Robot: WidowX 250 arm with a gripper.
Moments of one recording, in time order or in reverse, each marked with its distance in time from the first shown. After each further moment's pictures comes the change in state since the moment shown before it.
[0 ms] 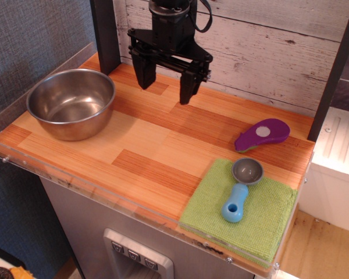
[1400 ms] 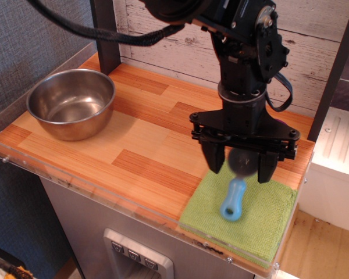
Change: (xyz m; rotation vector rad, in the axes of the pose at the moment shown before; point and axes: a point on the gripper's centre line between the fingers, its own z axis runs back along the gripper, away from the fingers) arm -0.051 -0.121 -0.011 -0.191 -0.017 0.133
